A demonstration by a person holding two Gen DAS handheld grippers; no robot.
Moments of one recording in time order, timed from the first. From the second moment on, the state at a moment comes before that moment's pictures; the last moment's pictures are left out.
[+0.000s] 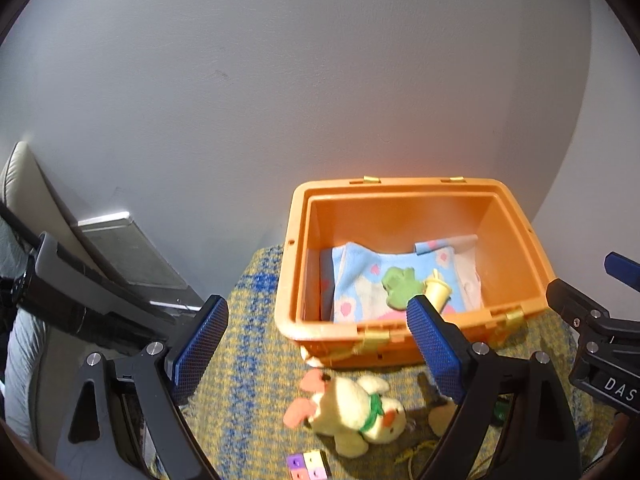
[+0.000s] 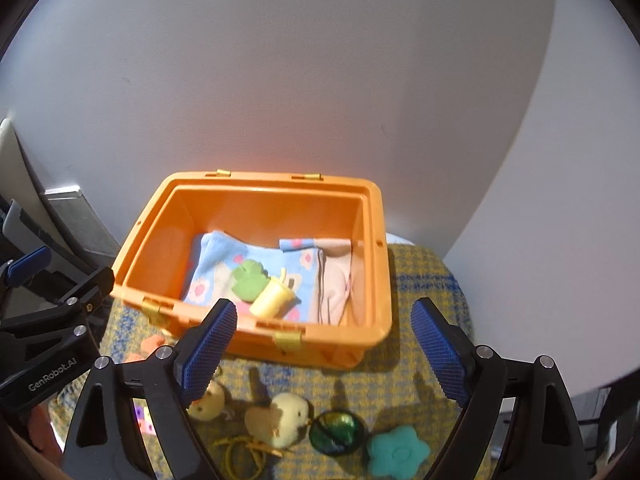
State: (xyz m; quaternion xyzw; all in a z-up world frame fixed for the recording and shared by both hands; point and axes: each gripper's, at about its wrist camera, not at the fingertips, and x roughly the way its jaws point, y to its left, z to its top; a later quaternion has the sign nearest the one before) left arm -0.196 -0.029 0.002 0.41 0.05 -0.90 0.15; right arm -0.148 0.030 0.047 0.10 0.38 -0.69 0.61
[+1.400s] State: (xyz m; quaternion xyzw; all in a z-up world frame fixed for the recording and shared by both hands) left arm -0.051 0.039 -0.061 0.44 0.03 -0.89 0.15; right arm -0.206 0.158 -0.032 0.16 0.41 -0.69 0.57
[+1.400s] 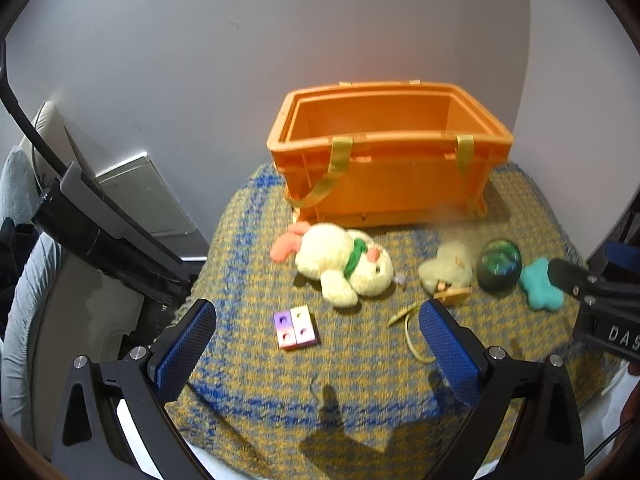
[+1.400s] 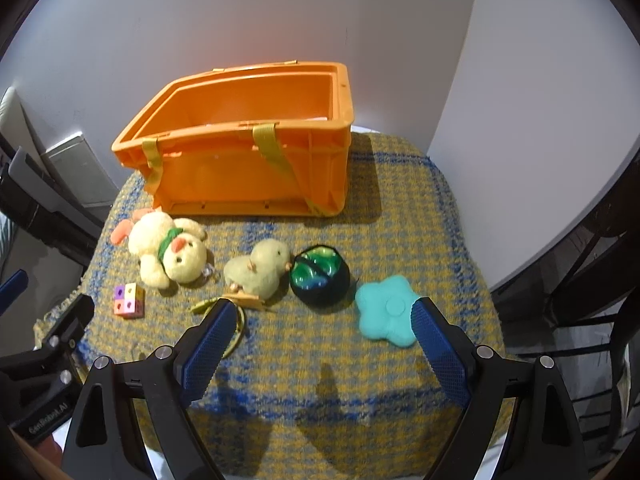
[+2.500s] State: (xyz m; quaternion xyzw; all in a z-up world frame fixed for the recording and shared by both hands) left arm -0.048 -0.001 -0.144 0.44 0.10 -0.87 0.19; right arm -0.219 0.137 -0.097 0.18 0.42 -0.69 0.57
